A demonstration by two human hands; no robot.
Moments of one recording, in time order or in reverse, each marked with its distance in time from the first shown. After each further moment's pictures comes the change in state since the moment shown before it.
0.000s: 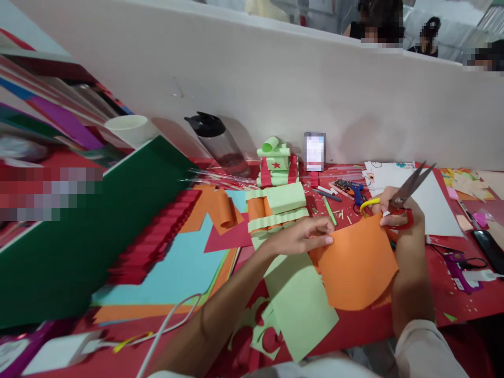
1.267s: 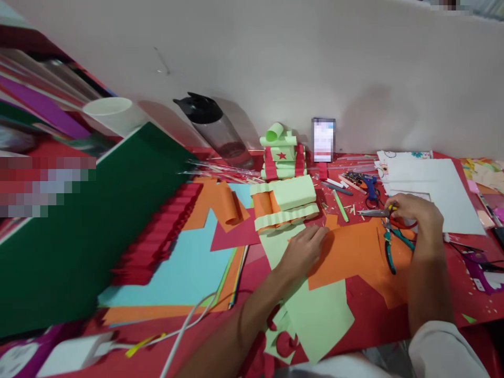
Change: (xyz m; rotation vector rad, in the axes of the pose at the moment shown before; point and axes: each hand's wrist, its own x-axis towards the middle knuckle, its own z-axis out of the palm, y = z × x) left_hand -0.035 -0.100 0.051 0.923 0.512 -0.022; right_hand 0.028 0.053 -0.015 -0.954 -0.219 0.641
